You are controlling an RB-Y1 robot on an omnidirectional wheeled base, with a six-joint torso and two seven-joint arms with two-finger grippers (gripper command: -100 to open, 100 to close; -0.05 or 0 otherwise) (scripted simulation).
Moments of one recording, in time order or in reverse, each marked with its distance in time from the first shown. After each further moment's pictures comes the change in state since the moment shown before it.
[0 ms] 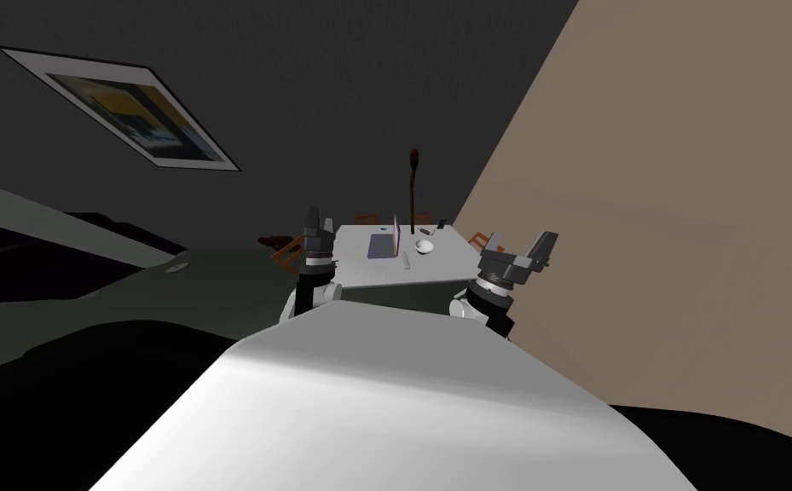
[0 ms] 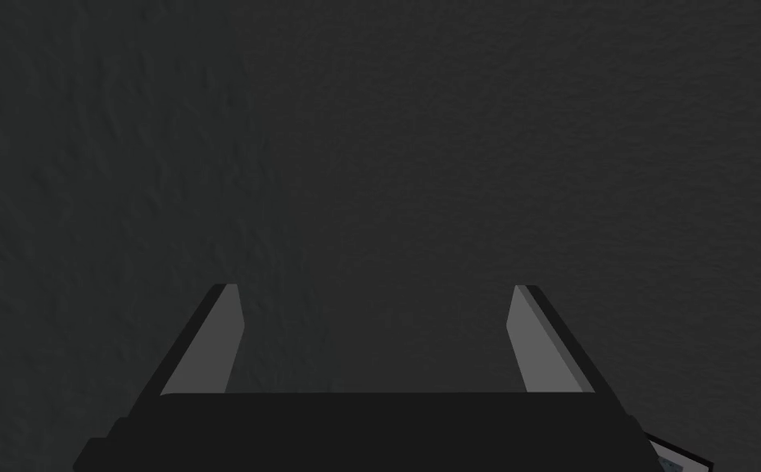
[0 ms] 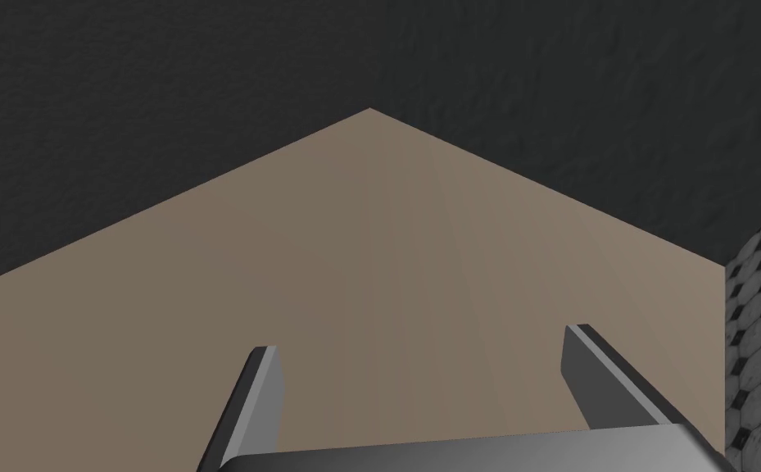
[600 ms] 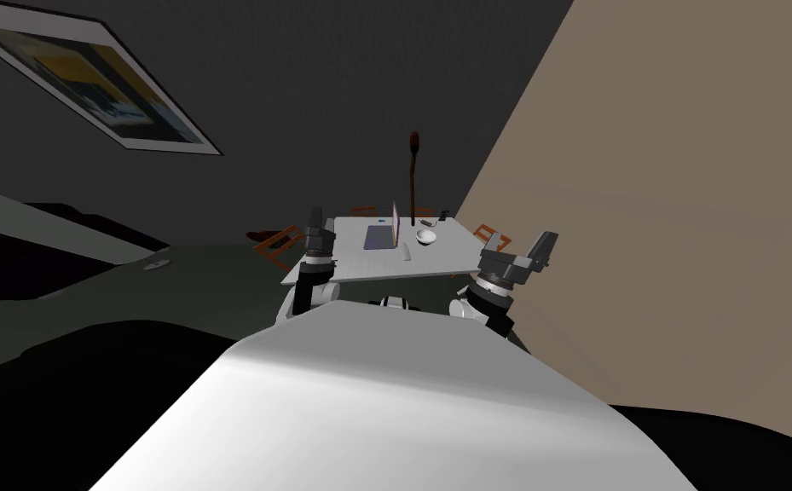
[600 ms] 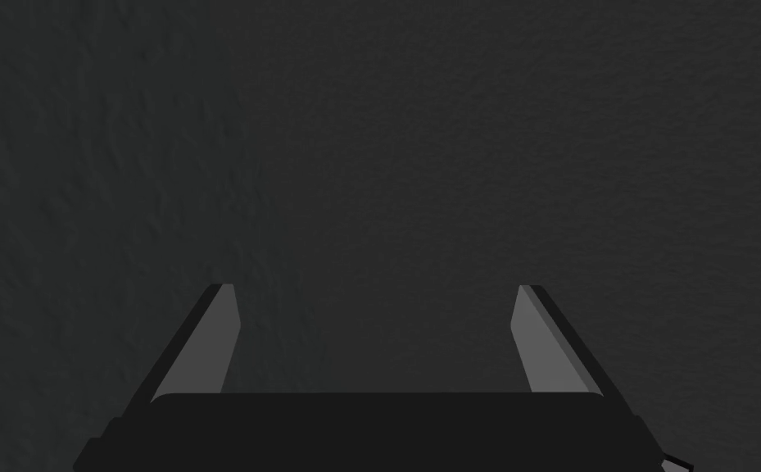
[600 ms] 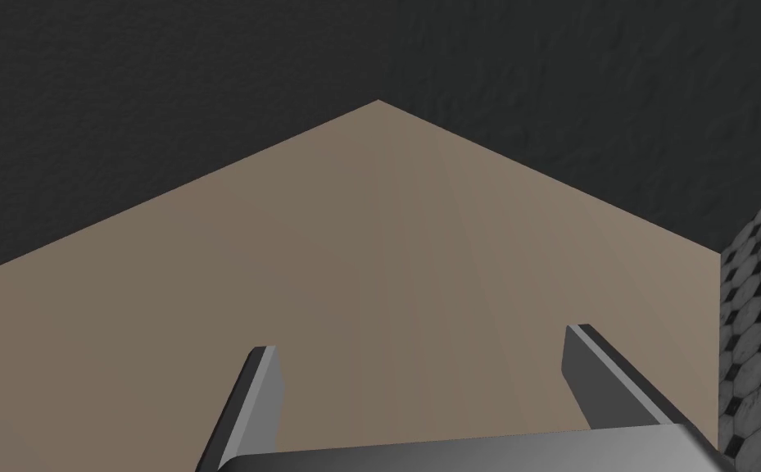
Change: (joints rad) left arm -0.016 0.050 0.015 0.012 -0.006 0.017 -0.009; right arm 0.000 0.000 0.000 0.000 0.000 0.000 0.000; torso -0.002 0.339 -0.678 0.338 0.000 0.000
